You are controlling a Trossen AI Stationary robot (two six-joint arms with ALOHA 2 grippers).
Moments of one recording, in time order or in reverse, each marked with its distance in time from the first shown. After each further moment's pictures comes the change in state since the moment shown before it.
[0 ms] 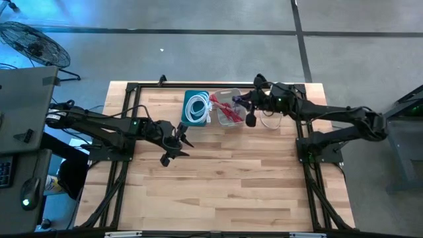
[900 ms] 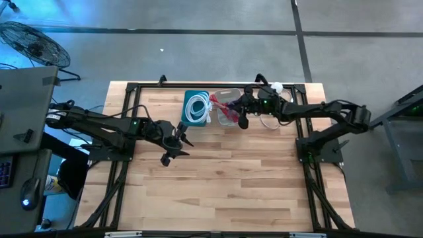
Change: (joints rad) left arm 0.000 0.000 0.001 0.001 -0.014 -0.003; right arm -0.083 0.246 -0.126 0.293 -0.127 0.100
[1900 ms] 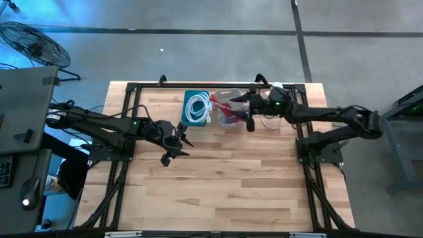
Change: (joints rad) left arm 0.000 0.000 0.000 -0.007 0.003 -0.026; right arm 0.067 -0.157 0.001 -0.003 -0.033 0.016
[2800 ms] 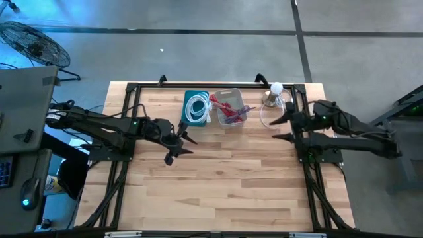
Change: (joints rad) left arm 0.000 0.000 0.000 0.112 -0.027 0.004; right arm 0.123 -0.800 -0.047 -0.950 -0.075 0.040
